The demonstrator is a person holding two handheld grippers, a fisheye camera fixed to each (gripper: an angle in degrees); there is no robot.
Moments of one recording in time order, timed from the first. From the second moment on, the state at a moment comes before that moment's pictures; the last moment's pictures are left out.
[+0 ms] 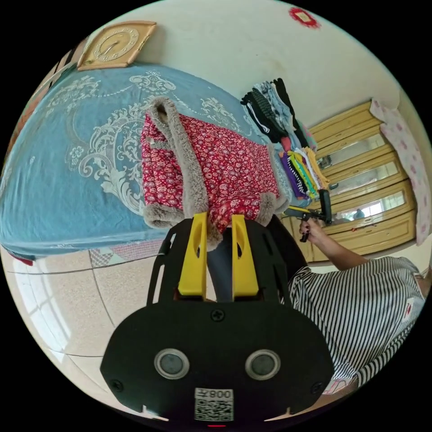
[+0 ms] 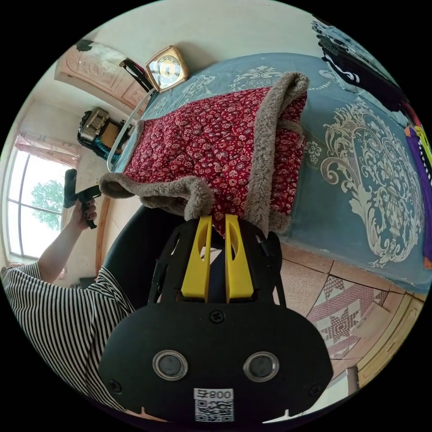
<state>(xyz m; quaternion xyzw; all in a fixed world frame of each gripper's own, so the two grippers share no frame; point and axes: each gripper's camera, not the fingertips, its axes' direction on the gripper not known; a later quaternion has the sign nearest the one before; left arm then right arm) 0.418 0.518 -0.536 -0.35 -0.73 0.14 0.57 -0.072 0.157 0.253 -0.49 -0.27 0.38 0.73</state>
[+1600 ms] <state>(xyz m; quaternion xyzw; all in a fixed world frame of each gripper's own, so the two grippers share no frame) 0.168 0.404 -0.379 -0.39 -0.76 0.18 0.48 -0.121 0.004 0.500 -0.45 -0.28 0.28 0.80</state>
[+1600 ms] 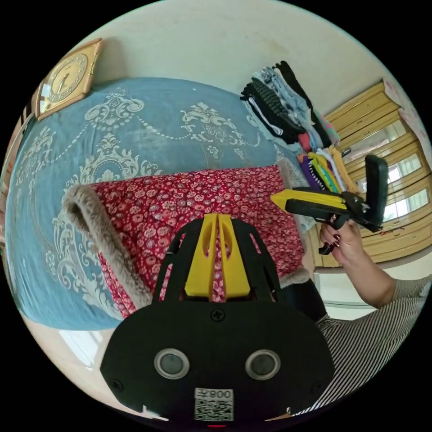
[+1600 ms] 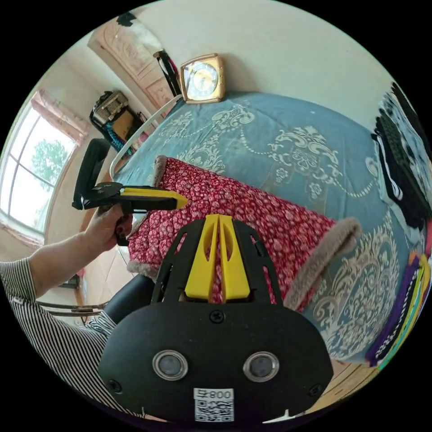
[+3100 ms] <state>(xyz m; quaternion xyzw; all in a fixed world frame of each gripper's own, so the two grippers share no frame) 0.124 0.294 -0.402 -0.24 -0.85 0.17 0.44 -0.038 0.127 0.599 -0.52 -0.13 0.39 0.75</state>
